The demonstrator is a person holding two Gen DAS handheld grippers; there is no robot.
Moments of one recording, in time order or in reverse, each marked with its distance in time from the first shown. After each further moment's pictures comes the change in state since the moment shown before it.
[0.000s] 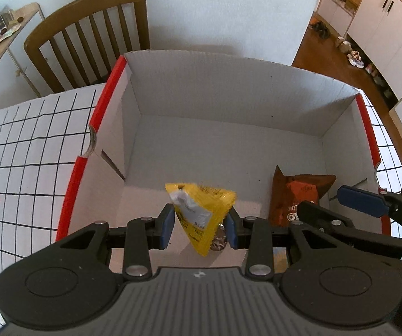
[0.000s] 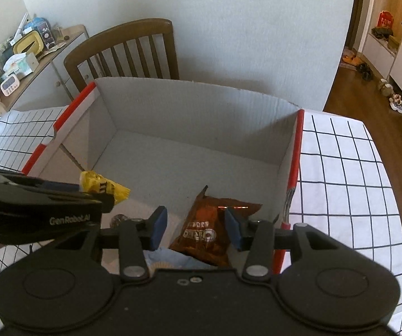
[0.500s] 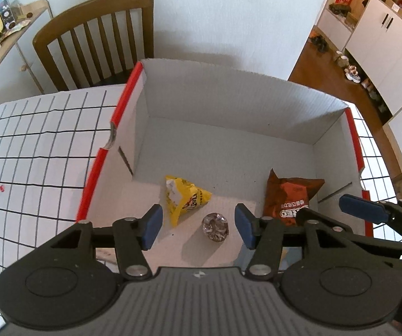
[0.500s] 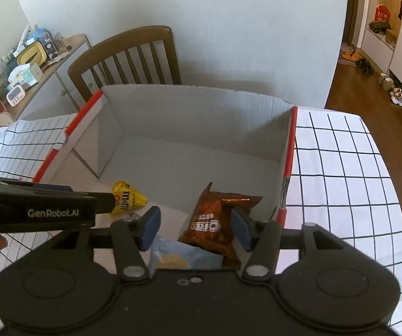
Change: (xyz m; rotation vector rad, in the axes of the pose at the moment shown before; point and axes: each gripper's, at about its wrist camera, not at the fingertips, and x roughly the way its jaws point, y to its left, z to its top) left arm -0.030 0.014 -0.008 -0.051 -0.042 -0.031; right arm -0.020 -0.002 -0.005 0.036 -0.024 0.030
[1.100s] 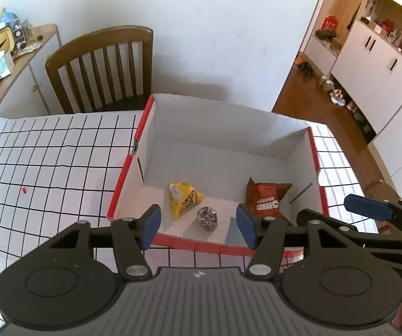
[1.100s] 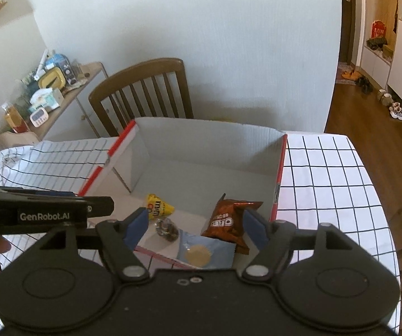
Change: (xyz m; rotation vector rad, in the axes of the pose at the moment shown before) left arm -0.086 0.006 -0.029 -0.002 -0.135 -0.044; right arm -0.073 0.013 -0.012 0.008 -0.117 0.035
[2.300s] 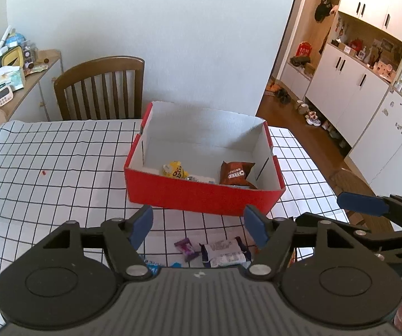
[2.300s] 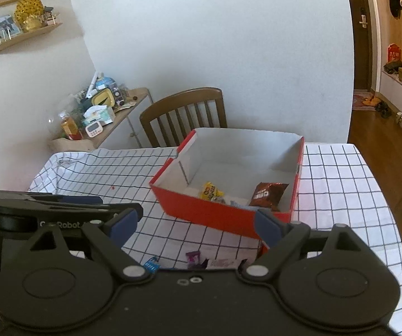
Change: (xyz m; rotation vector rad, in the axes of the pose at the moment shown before) left arm -0.112 0.001 -0.105 0.026 -0.163 -0.072; right arm -0.119 0.030 -0.078 -0.040 -0.149 0.139
